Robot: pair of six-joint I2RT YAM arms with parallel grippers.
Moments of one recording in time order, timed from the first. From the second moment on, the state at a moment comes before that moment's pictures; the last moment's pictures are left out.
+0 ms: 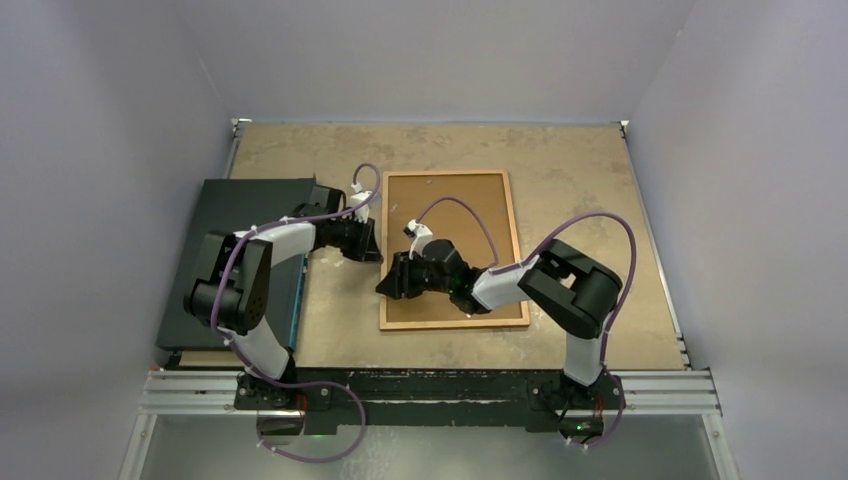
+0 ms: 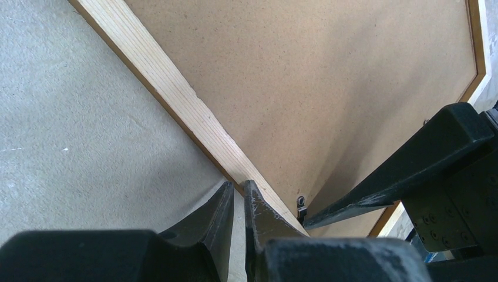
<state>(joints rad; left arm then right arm) -0.24 1.71 0.89 -0.19 0.65 0.01 0.92 1.87 0.78 0.64 -0.22 0.73</state>
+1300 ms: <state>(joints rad) -0.24 1.71 0.89 -0.19 0.65 0.01 0.92 1.87 0.73 0.74 -0.21 0.69</state>
